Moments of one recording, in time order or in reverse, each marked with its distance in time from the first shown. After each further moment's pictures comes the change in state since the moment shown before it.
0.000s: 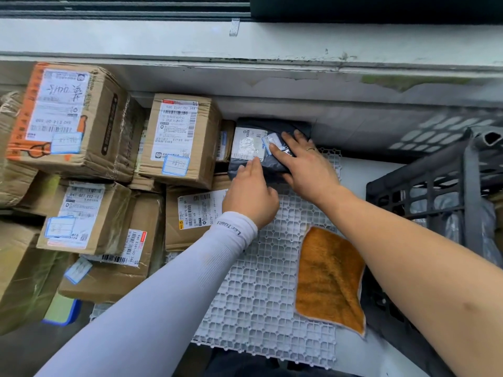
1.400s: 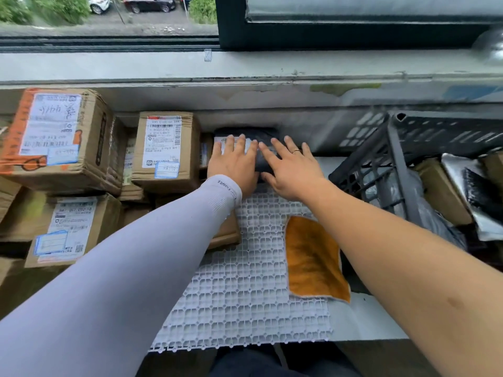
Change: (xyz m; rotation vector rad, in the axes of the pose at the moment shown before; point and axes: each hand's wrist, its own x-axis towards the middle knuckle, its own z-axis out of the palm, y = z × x) left_hand 0.015 0.001 -0.032 0.710 0.099 0.361; right_hand -0.058 -0.045 -0.047 -0.209 -0.108 0.270
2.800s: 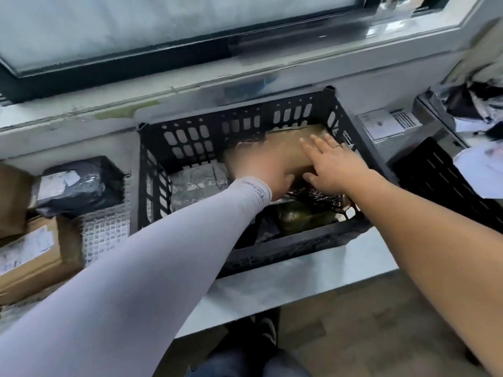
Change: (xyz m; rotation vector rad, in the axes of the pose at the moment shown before) left_hand 0.002 0.513 -0.122 -0.152 0.018 0.262; right_hand -0.298 0.468 0.028 0.065 -0.017 0.310
